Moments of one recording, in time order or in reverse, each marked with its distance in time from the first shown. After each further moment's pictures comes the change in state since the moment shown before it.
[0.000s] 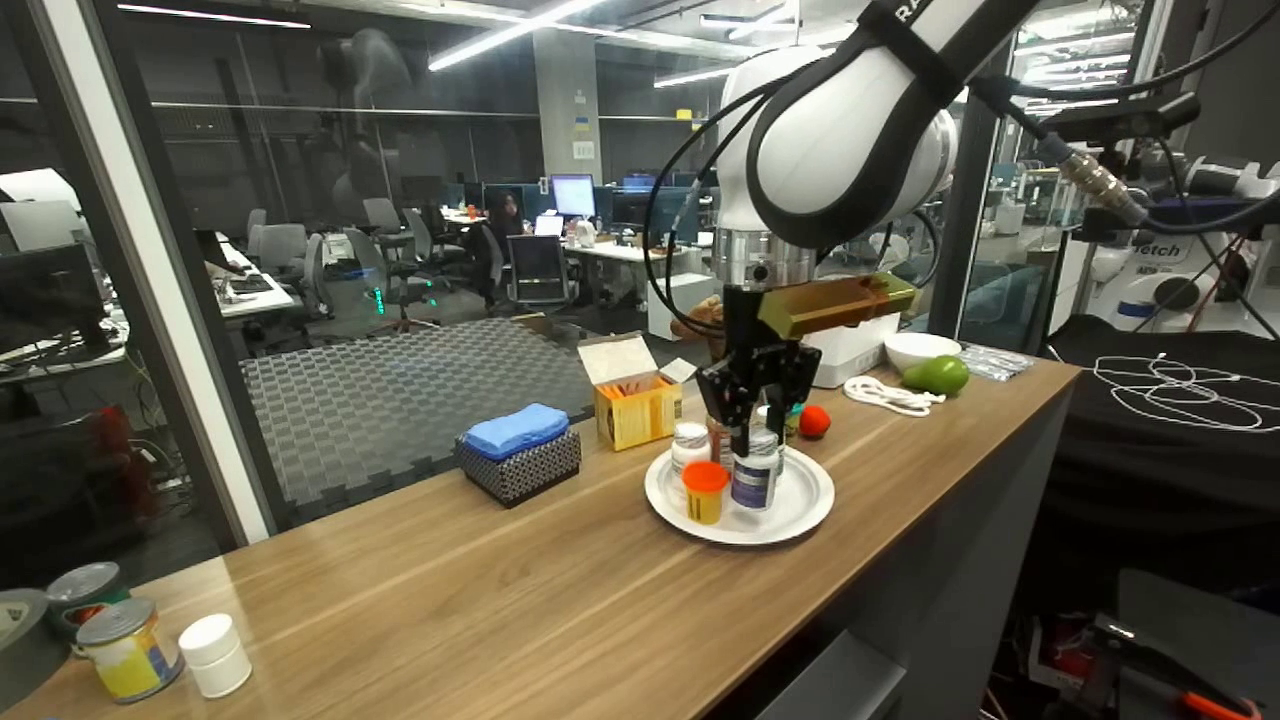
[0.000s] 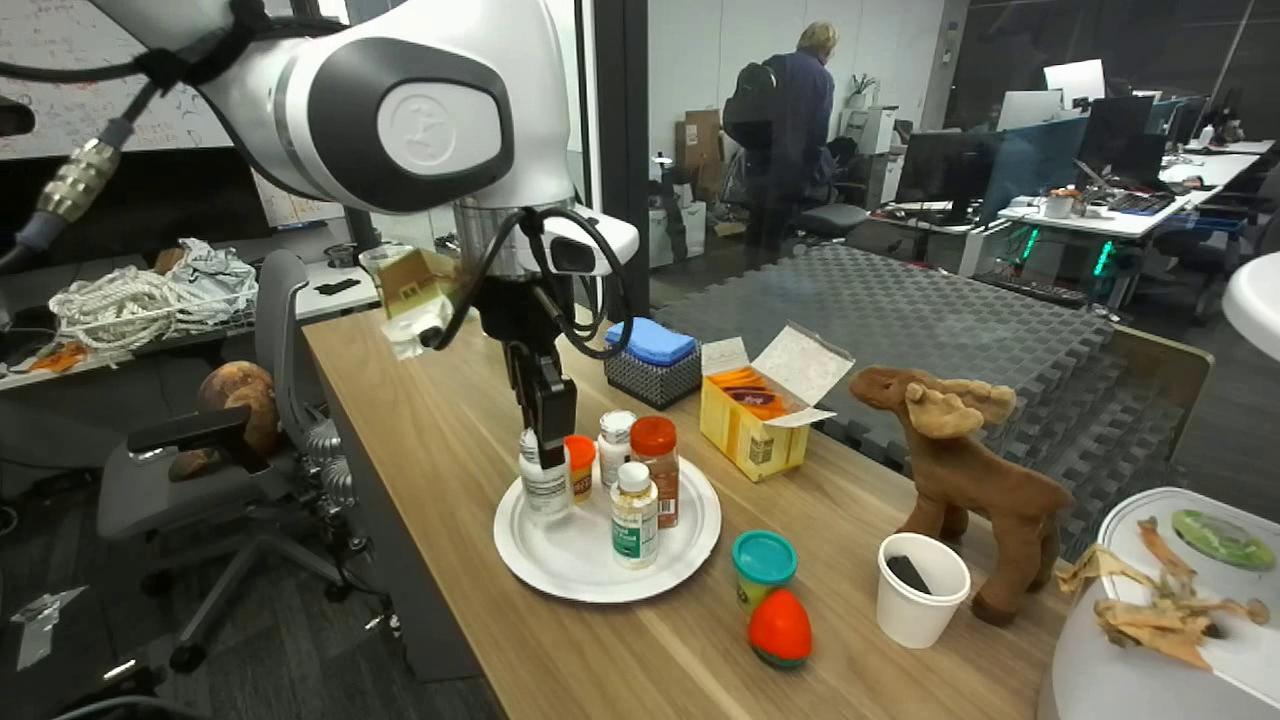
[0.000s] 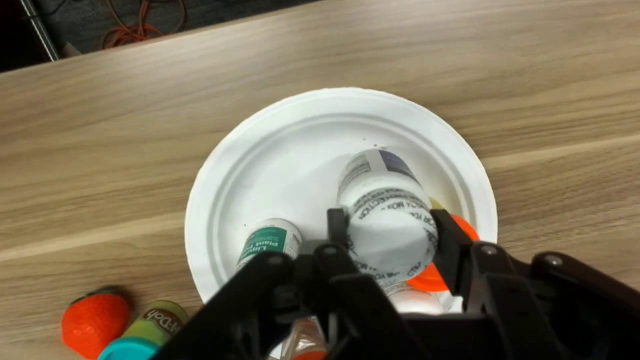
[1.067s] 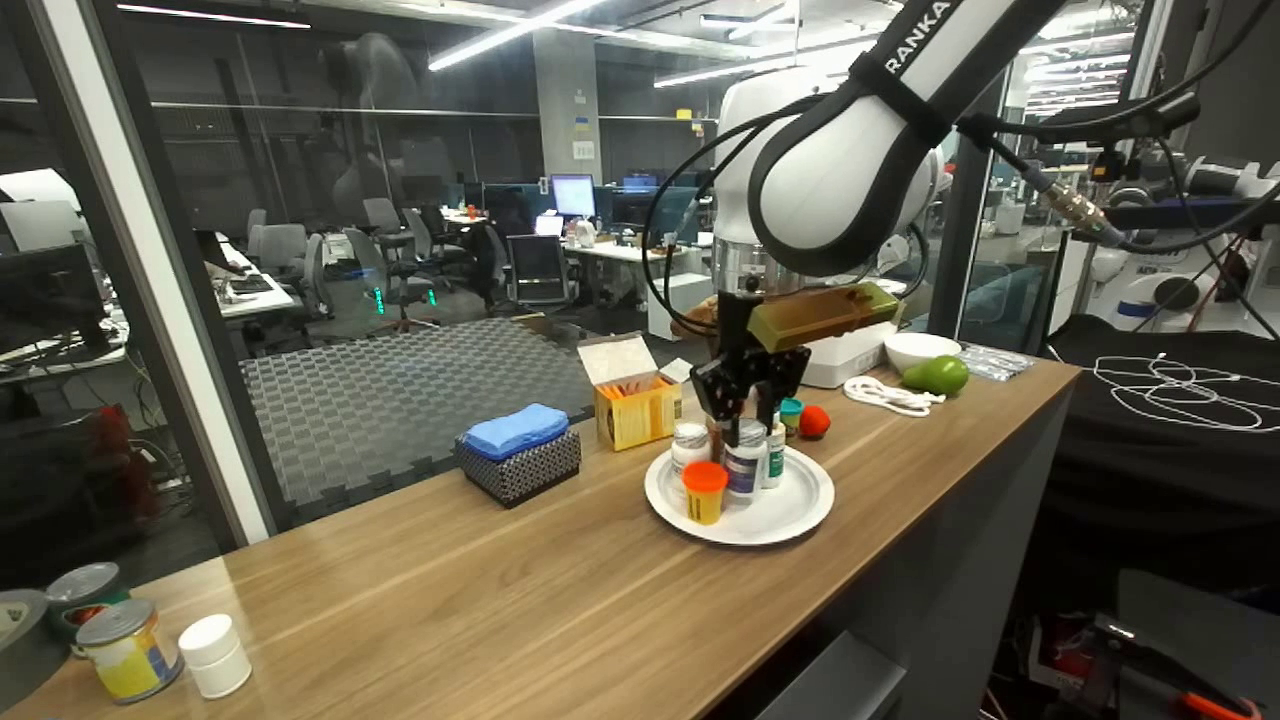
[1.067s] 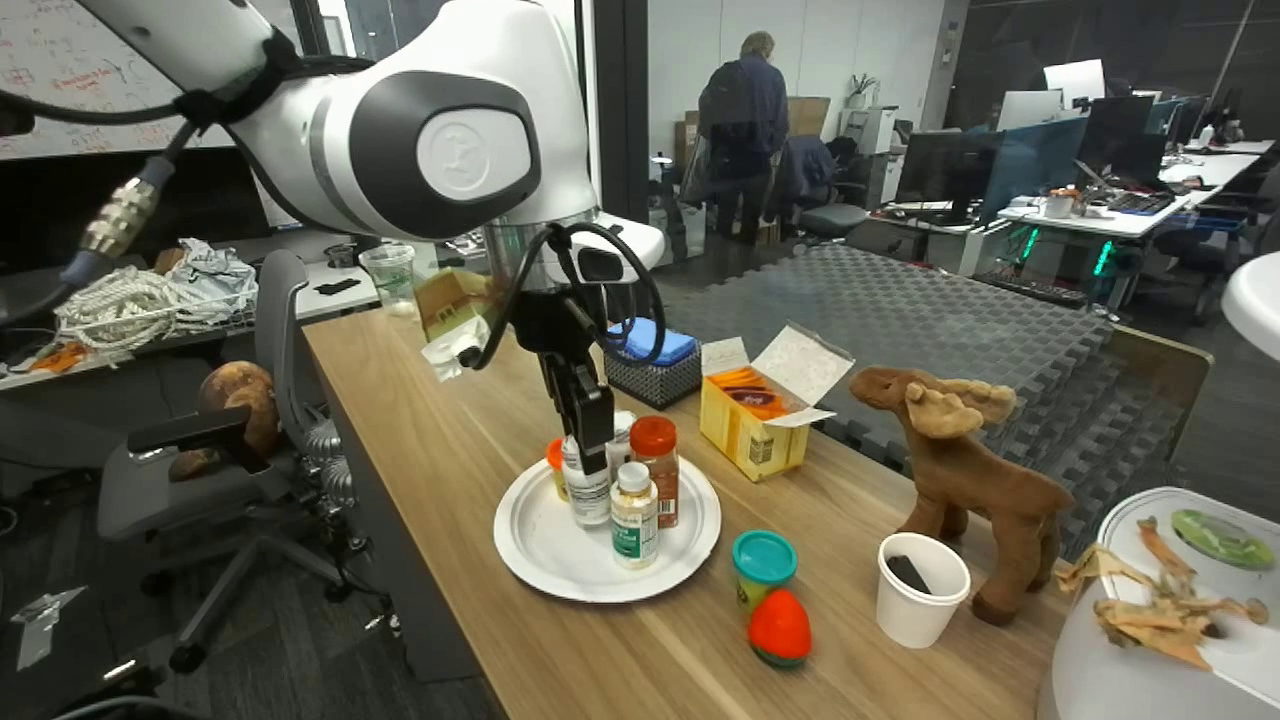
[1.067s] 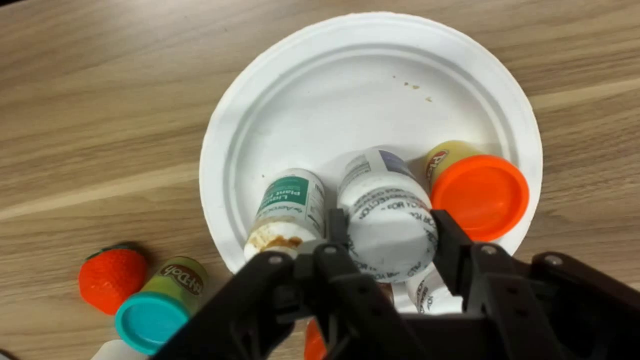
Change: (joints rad) arm 0.003 0.053 -0.032 0.026 -0.091 0.095 0.068
